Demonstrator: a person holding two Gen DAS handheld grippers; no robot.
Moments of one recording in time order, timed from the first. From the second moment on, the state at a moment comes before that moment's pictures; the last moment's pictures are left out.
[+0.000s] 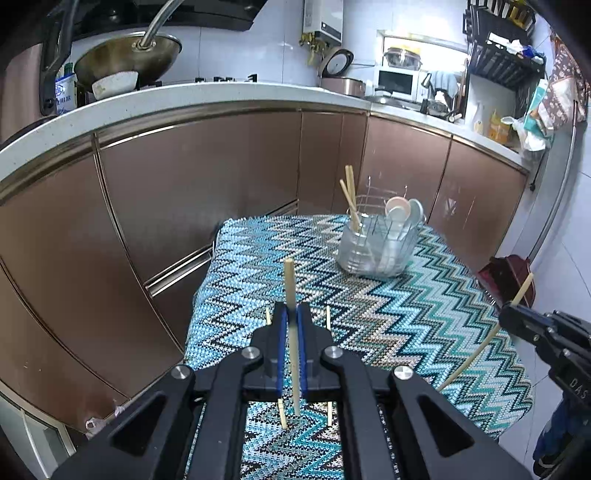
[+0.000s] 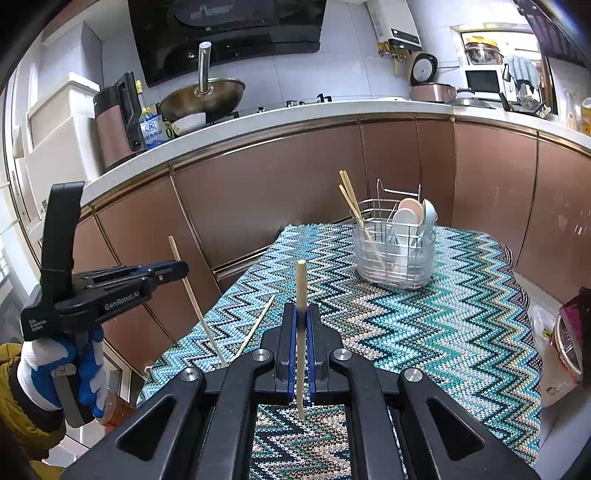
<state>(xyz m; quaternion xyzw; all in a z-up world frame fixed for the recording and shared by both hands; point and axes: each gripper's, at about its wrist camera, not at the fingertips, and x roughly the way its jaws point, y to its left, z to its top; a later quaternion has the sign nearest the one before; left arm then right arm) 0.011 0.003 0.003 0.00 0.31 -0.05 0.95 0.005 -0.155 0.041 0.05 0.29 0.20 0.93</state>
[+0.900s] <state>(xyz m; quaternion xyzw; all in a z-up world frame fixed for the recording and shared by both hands) 0.018 0.006 0.003 -0.02 0.32 -0.07 0.95 0.014 -0.168 0.029 0.08 0.29 0.21 0.93</state>
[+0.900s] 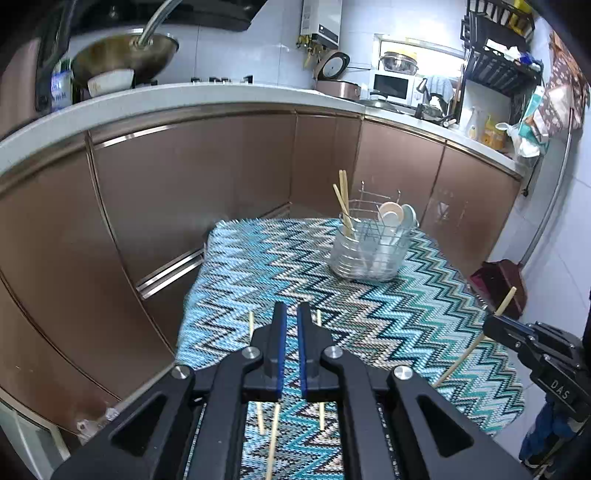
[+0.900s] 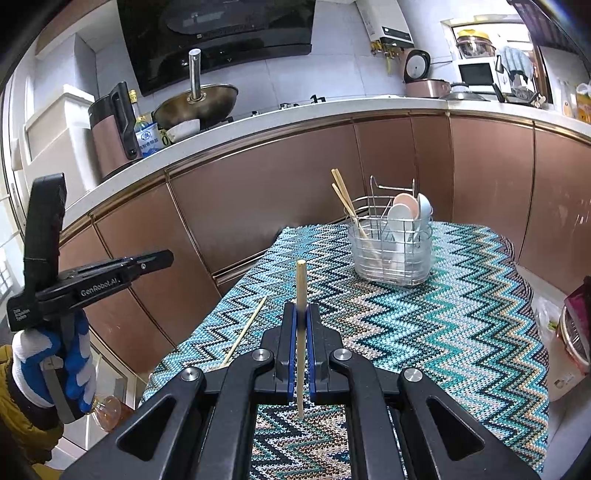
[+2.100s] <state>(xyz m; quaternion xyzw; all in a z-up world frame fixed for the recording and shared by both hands) 0.079 0.012 -0.143 -0.02 0.59 -0.14 0.80 0.045 -0.176 -0.014 0.11 0.33 0.21 0.91</state>
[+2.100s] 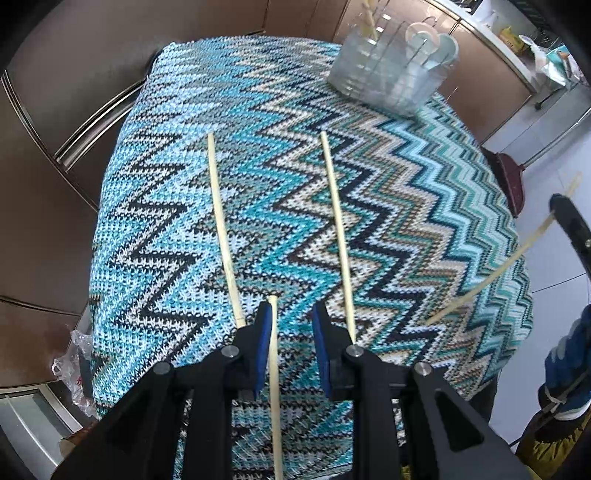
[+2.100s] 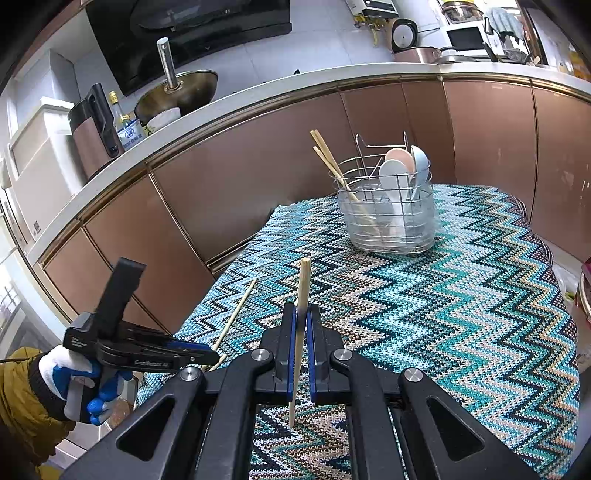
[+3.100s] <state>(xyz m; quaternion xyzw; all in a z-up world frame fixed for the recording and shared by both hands) 0.046 0.021 -0.130 -0.02 0.57 -0.15 0.81 0.032 -0.167 -0.002 0.09 0.31 0.23 0.92</state>
